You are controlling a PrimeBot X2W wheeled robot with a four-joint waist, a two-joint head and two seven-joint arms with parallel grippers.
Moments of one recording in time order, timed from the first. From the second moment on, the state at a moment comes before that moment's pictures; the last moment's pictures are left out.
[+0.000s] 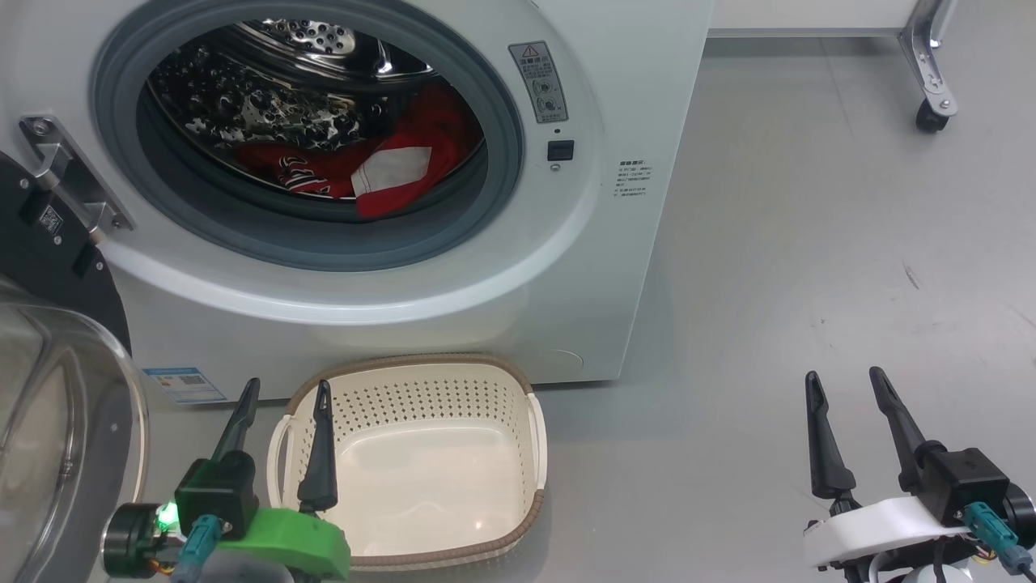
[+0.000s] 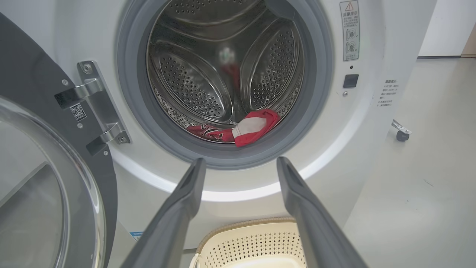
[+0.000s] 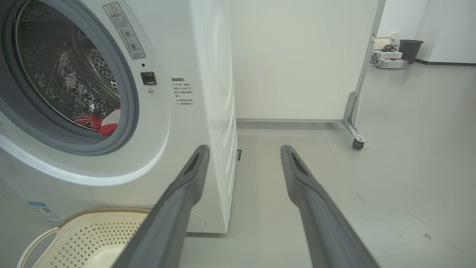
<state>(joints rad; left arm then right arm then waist) 0.02 0.05 -0.18 0.03 -0.22 0.10 -0.13 0.09 -0.07 0.07 0.08 0.23 0.01 -0.26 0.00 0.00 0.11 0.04</state>
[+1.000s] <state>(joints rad) -0.10 0.05 -0.22 0.09 -0.25 0.09 -0.06 0.07 -0.09 0.08 0.04 0.23 0.02 -0.25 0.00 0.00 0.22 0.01</state>
